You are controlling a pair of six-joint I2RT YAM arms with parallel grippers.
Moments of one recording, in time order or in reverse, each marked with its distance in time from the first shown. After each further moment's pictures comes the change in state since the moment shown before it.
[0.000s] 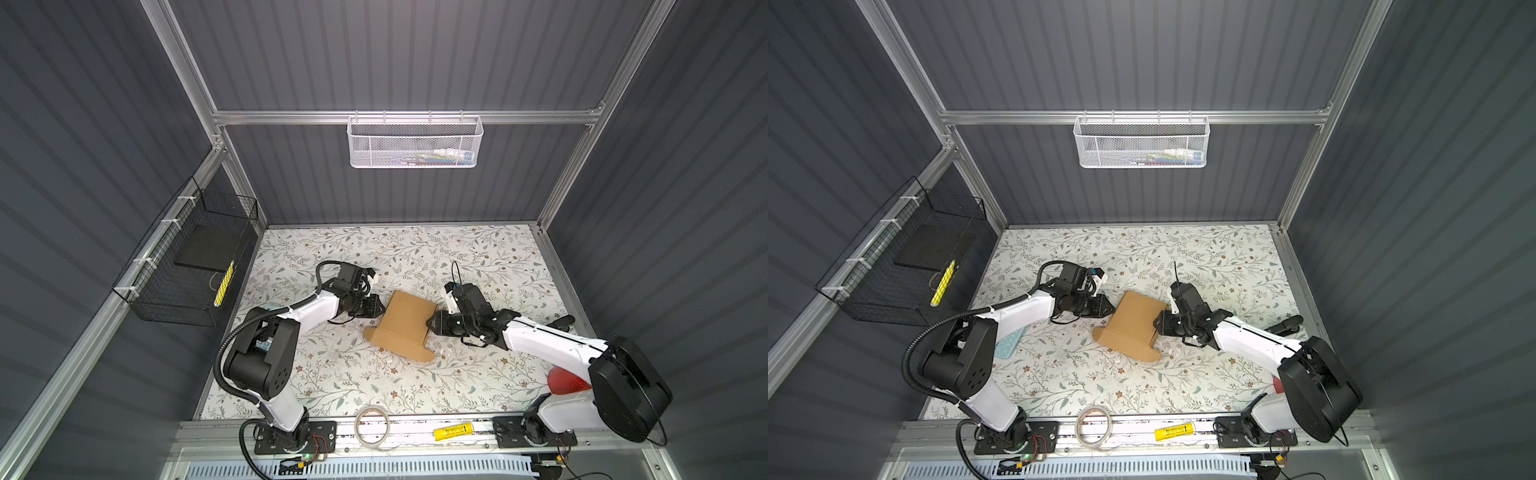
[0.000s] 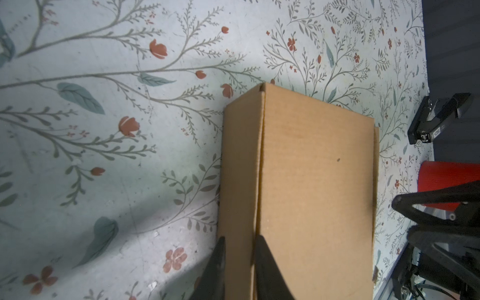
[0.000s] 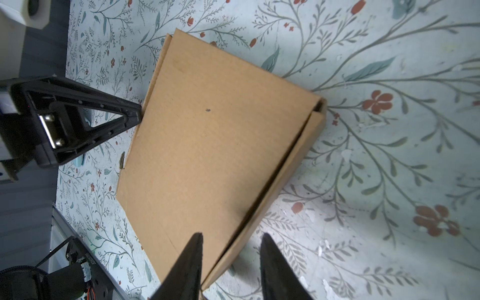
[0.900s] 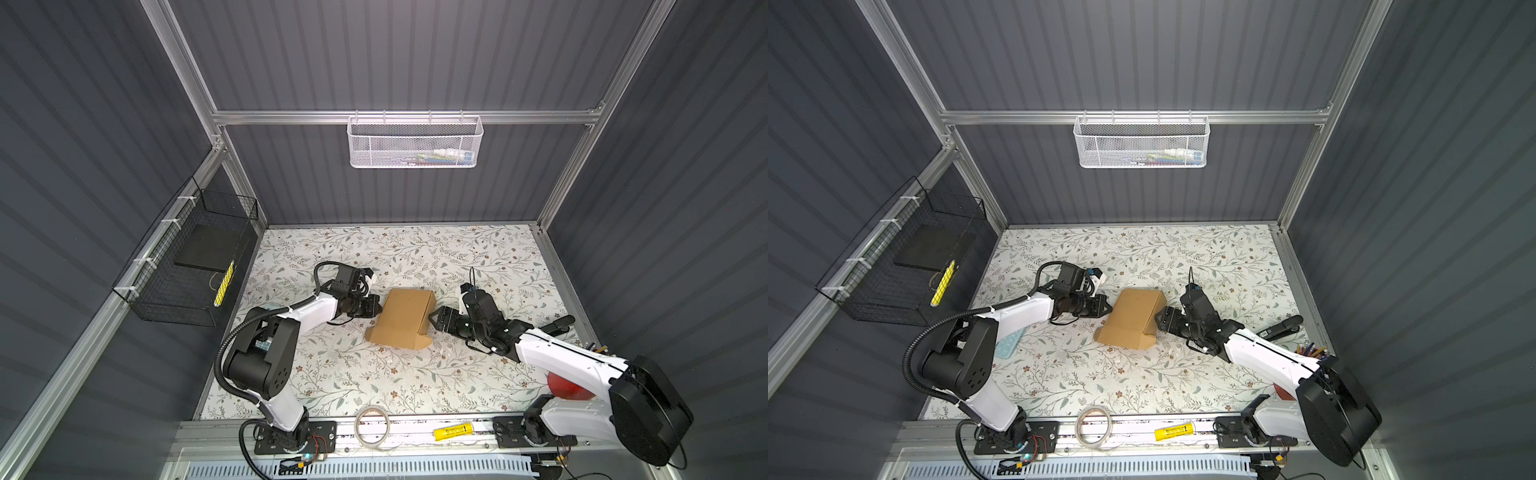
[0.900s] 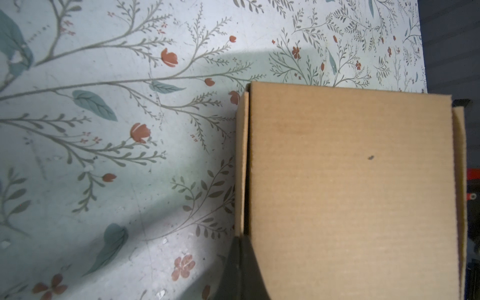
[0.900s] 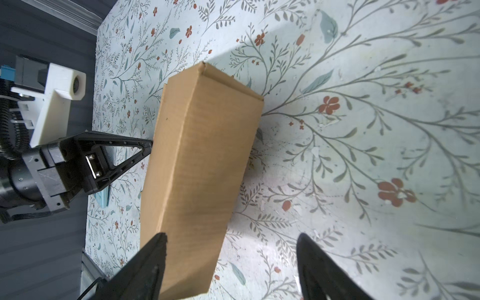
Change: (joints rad) left arm 0.005 0.000 -0.029 0.060 0.000 0.000; right arm -0.006 -0.120 -0.108 0.106 0.093 0.195
